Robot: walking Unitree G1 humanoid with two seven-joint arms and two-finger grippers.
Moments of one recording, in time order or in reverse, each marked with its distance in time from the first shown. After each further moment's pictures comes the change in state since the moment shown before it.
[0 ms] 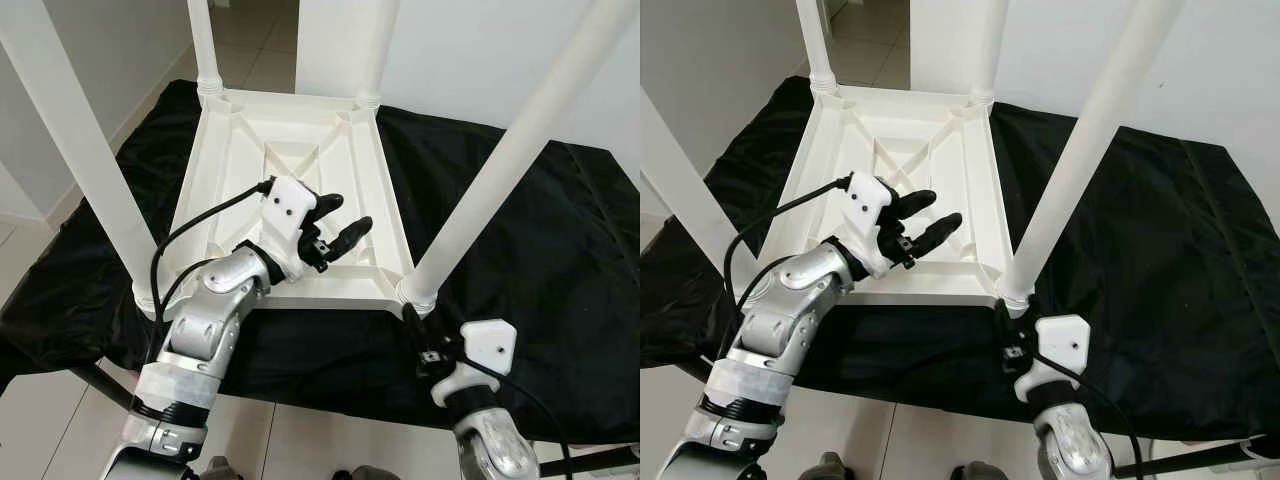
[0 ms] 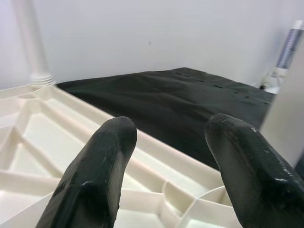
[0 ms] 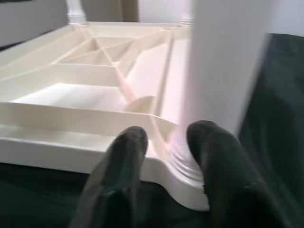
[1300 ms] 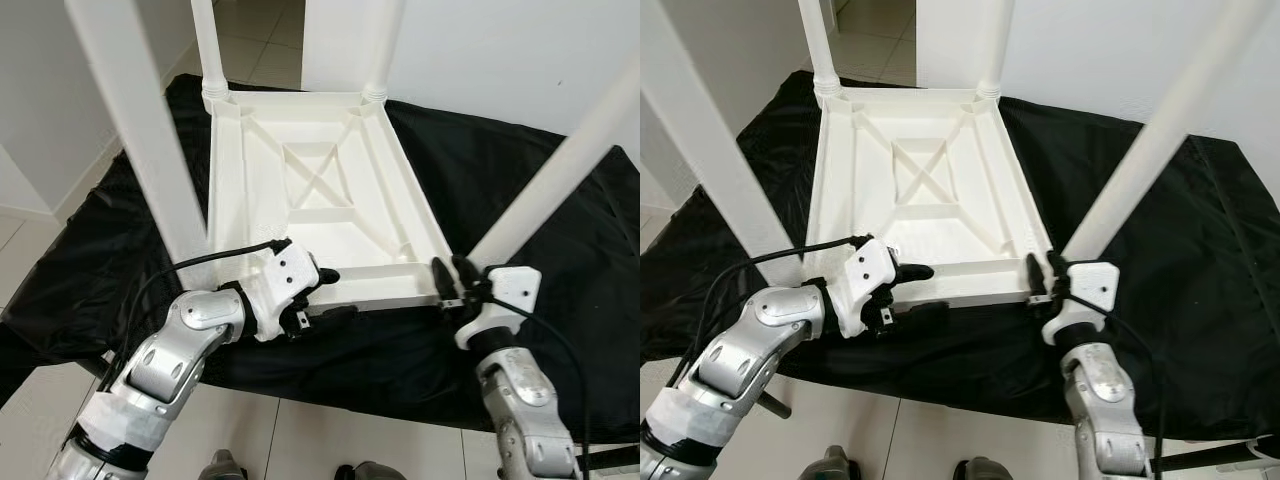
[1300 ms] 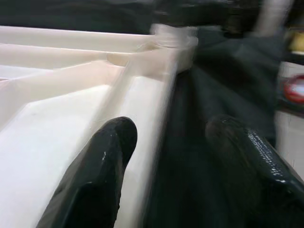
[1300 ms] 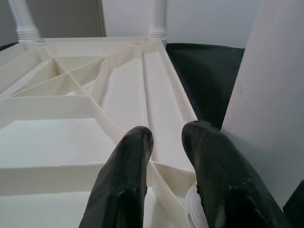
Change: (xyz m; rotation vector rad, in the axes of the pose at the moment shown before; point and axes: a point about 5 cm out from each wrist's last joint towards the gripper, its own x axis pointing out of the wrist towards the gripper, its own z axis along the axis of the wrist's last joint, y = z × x) left arm -0.050 -0.041 -0.030 0.094 0.305 -0.369; right arm 0.044 -0.064 0.009 -0.047 -0.049 -0.089
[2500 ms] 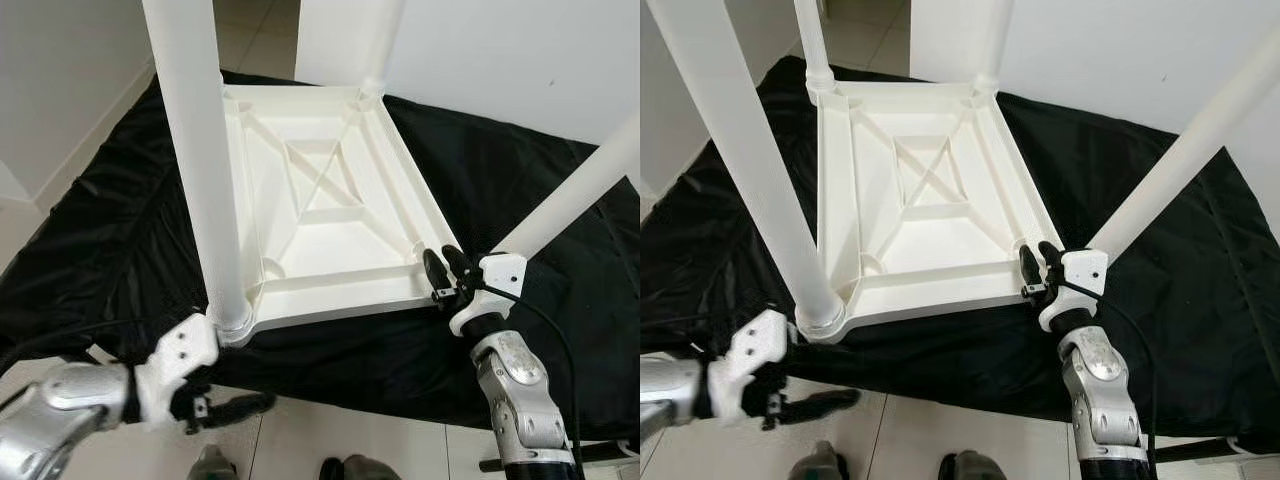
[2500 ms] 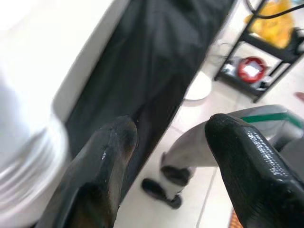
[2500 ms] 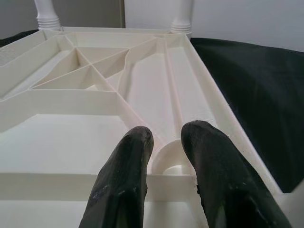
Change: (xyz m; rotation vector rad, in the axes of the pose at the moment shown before) left arm -0.106 -0.034 -0.021 -0.156 0.191 -0.063; right arm 0.016 0.014 -0.009 0.018 0.005 0.111
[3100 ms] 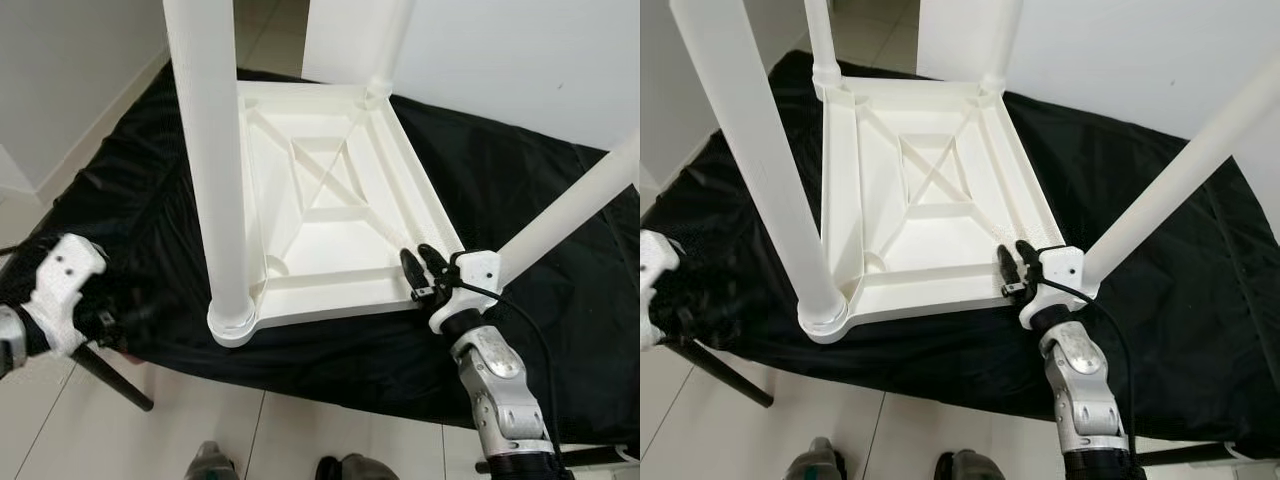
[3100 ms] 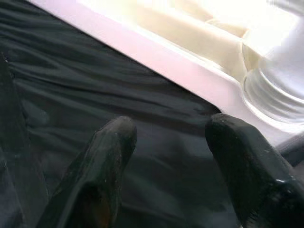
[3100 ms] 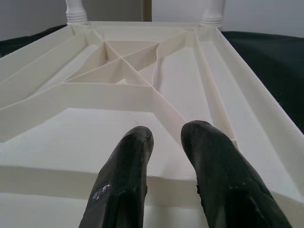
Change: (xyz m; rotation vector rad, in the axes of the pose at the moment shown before) left arm -0.076 0.085 -0.005 -0.038 -0.012 0.527; right arm 0.010 0.018 -0.007 0.043 0.002 0.073
